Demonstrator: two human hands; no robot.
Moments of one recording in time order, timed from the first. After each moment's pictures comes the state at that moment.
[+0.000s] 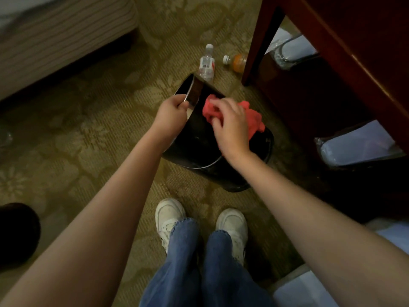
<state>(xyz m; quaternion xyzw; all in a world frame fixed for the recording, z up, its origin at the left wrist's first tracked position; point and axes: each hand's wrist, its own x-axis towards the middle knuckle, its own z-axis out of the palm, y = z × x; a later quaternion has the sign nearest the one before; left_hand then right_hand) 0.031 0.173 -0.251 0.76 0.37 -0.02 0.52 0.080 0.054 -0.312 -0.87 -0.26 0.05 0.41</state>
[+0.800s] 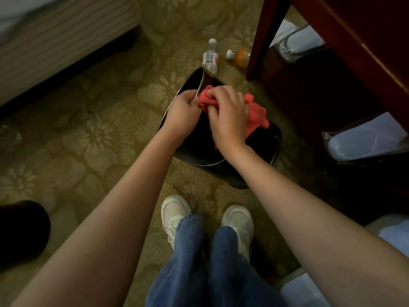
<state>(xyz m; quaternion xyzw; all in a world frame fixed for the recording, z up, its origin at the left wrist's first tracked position) 0.034 0.164 -0.254 0.80 0.34 -0.02 0.50 0.071 0.070 -0.299 -0.88 -0.24 -0.01 0.40</state>
